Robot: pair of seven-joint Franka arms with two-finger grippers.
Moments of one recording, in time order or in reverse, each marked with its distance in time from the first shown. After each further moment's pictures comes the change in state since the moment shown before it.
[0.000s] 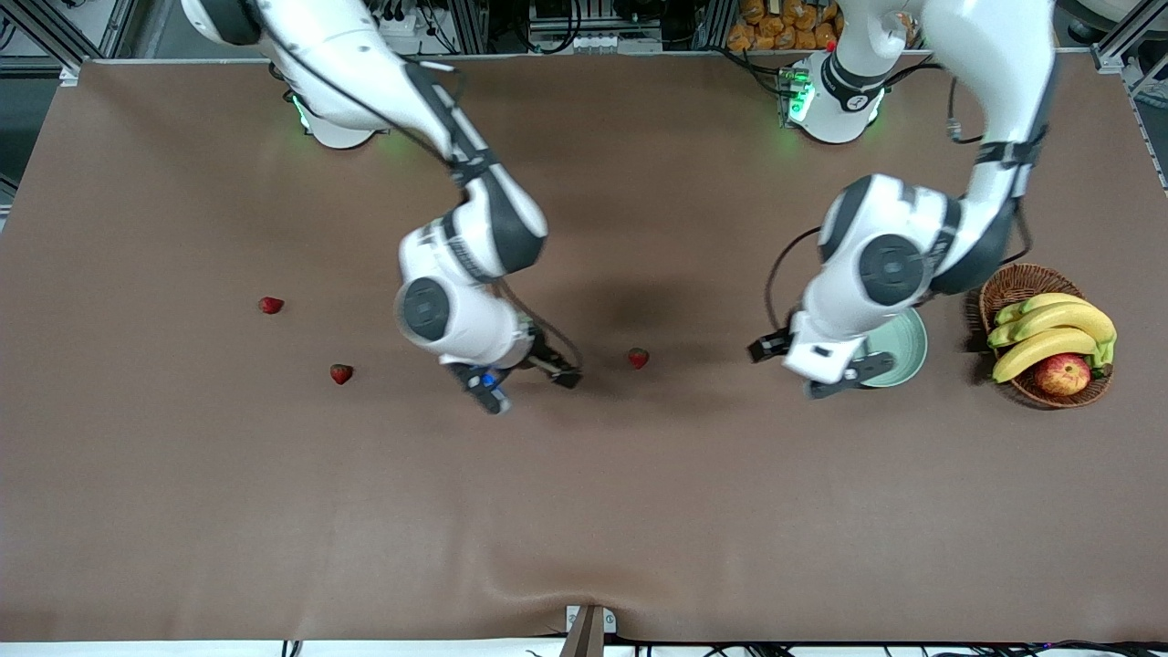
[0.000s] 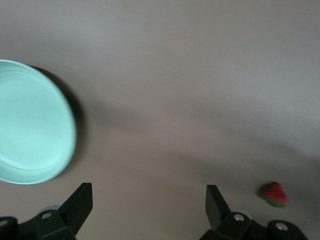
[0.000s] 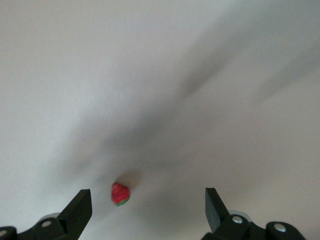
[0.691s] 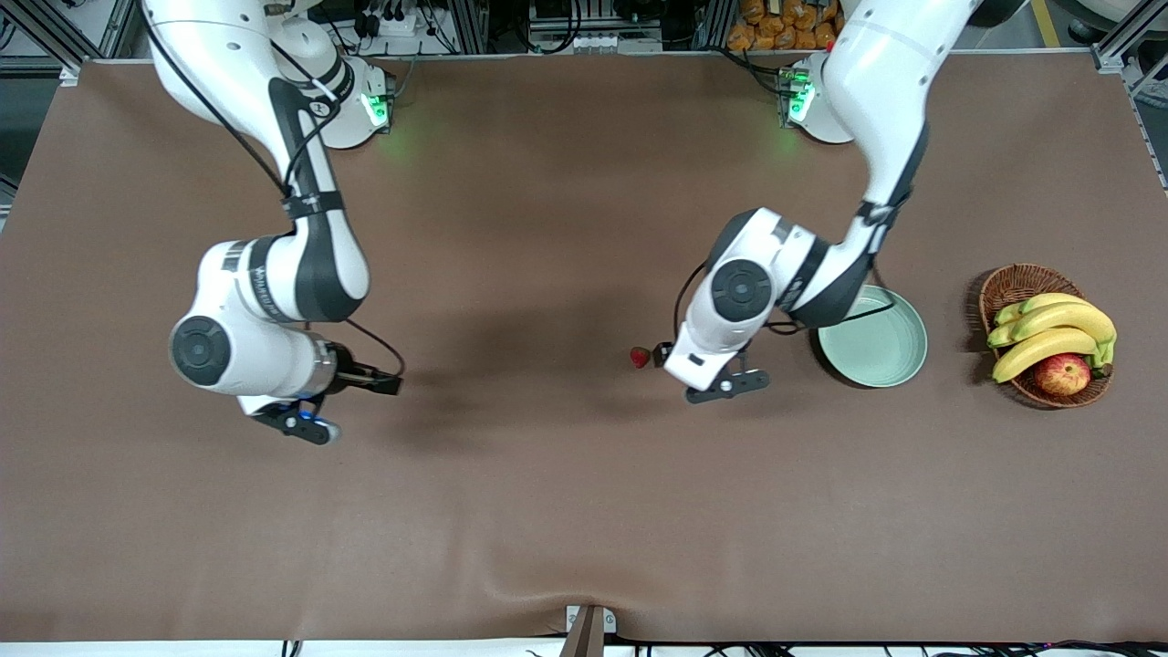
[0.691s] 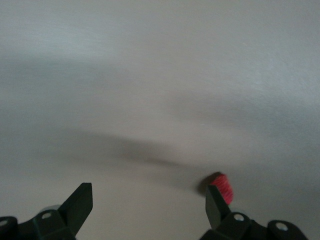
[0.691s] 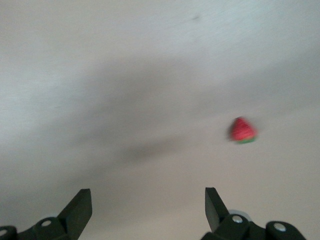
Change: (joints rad) left arm -0.168 0.236 0.001 0.127 0.042 0.147 -0.029; right arm -0.048 -0.125 -0.314 -0.211 -0.156 -0.163 -0.673
